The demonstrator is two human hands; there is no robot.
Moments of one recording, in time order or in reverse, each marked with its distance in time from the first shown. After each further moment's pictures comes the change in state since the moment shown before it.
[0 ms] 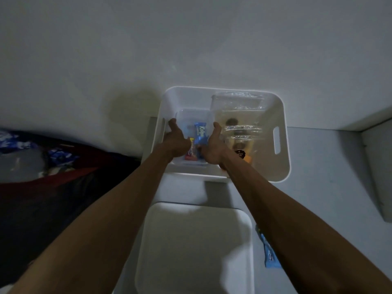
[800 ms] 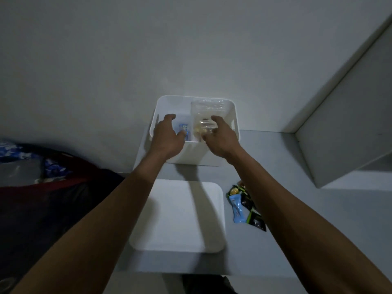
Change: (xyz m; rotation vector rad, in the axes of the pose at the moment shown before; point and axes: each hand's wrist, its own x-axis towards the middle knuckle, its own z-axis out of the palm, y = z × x) left_hand -0.227 0.004 0.009 -0.070 0.422 0.453; right_hand -0.231 0.015 -0.050 -0.049 0.347 -0.320
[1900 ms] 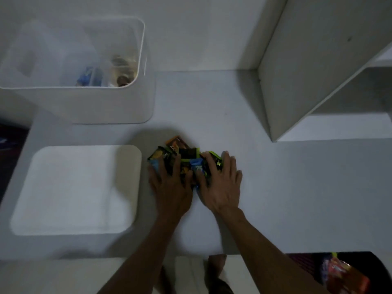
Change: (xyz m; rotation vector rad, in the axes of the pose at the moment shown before) left_hand -0.184 -0.032 0.373 0.598 -0.106 -0.014; right_hand -0.092 0.383 -0.040 -0.441 0.064 0.087
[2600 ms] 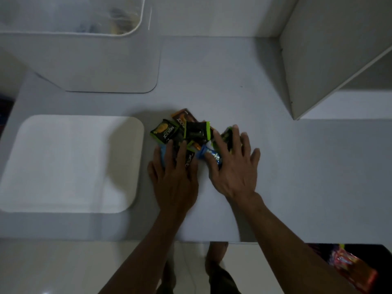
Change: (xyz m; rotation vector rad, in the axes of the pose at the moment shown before) left_hand -0.033 -0.010 0.019 -0.018 0.255 0.008; right_hand -0.001 0.015 0.020 -0.170 0.105 -0.137
